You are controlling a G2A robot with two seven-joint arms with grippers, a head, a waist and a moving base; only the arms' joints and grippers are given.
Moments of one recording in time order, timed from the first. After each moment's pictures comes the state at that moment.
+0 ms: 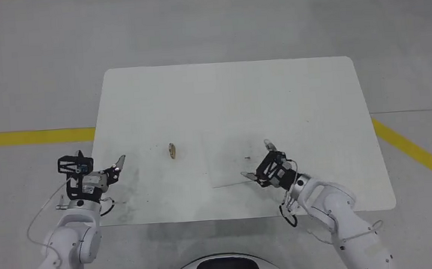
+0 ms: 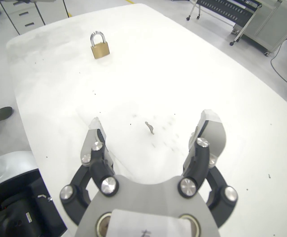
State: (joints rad) left arm 1.73 -1.15 -1.60 -1.80 1.33 0.00 0.00; right arm -1.55 -1.15 1.32 -1.78 -1.50 -0.50 0.15
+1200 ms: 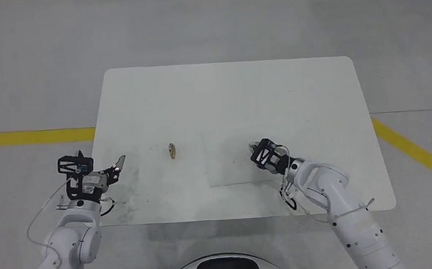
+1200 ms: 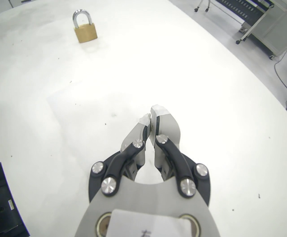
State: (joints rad) left arm 1.73 -1.15 -1.60 -1.80 1.33 0.00 0.00; right arm -1.39 -1.14 1.28 -1.67 -1.52 -0.52 0.16
